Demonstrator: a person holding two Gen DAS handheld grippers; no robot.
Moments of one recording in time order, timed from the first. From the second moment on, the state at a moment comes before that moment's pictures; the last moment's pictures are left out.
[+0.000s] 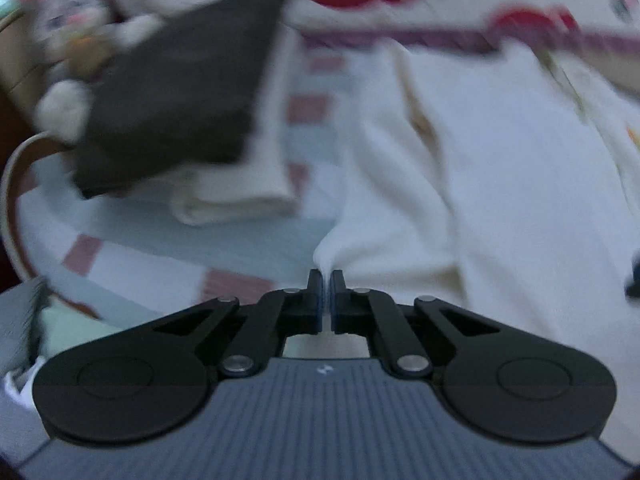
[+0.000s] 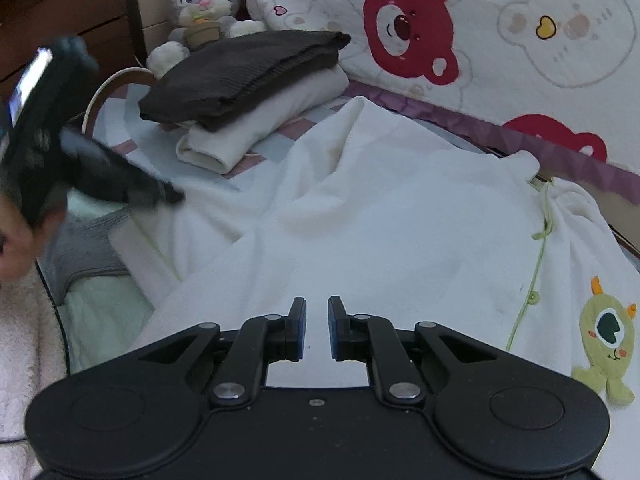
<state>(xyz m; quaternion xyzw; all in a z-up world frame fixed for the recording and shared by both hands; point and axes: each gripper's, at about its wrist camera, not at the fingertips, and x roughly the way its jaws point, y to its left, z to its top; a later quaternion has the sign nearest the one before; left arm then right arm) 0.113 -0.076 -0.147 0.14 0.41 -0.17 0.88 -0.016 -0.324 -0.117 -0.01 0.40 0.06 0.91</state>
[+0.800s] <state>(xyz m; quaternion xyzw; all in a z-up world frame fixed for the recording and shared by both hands) 0.145 -0.070 -0.204 0.14 0.53 -0.13 0.83 -0.046 -0.379 -0.159 0.06 0.44 -0.02 0.90</state>
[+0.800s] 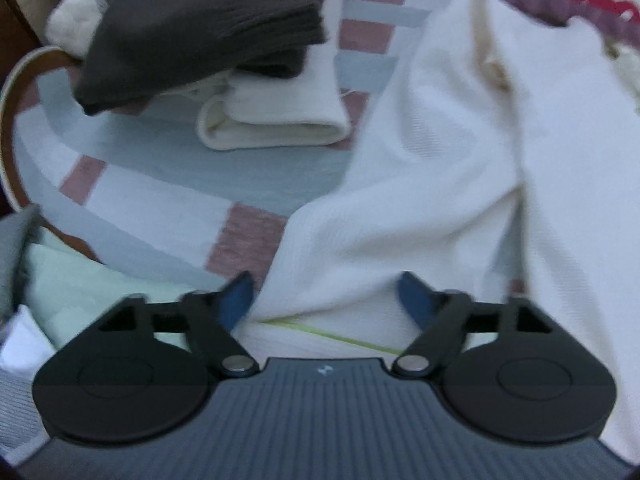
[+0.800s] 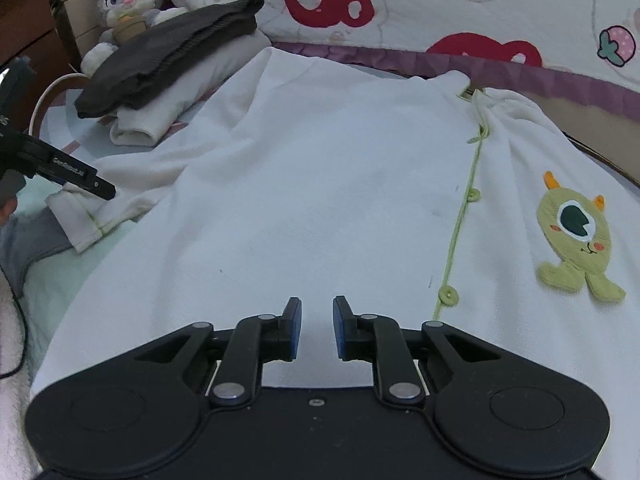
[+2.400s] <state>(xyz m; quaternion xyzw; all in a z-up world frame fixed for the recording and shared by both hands) 0.302 -0.089 -0.028 0.24 0.23 -0.01 0.94 -0.051 -0.449 -0.167 0.15 0.47 -0.07 0.87</state>
